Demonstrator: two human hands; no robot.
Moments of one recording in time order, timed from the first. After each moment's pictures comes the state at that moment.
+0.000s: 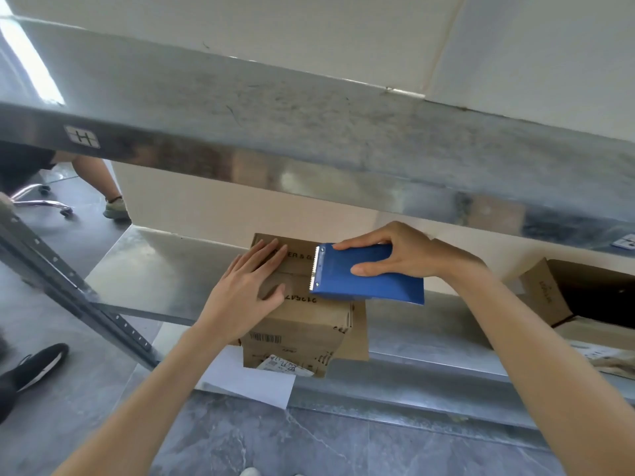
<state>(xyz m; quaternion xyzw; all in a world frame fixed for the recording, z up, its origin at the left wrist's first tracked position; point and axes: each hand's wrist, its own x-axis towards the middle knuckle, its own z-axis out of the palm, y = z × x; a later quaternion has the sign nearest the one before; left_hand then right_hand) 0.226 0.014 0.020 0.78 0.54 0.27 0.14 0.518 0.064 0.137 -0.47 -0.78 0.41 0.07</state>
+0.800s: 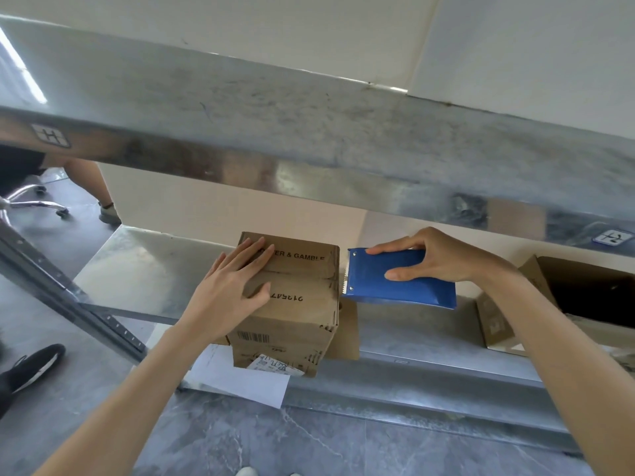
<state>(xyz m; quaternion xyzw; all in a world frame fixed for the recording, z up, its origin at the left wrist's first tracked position) 0.226 0.018 0.015 0.79 0.55 0.25 0.12 0.588 0.060 0.135 -0.51 -0.75 0.41 0.07</state>
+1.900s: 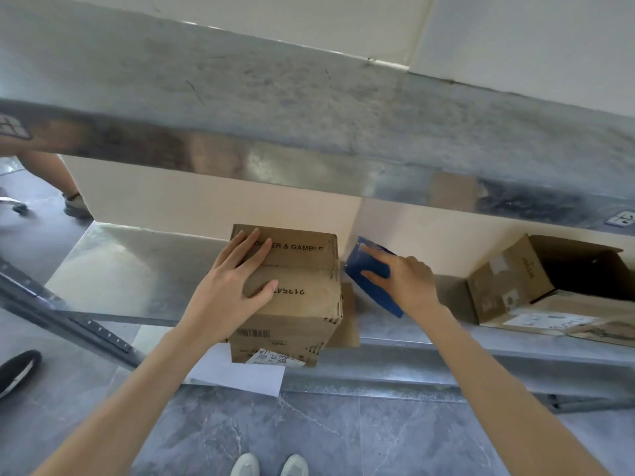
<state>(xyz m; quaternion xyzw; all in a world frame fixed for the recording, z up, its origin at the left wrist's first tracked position) 0.232 0.013 0.025 0.77 0.55 0.27 0.17 0.561 0.042 0.008 -0.68 -0.73 0.02 0.06</state>
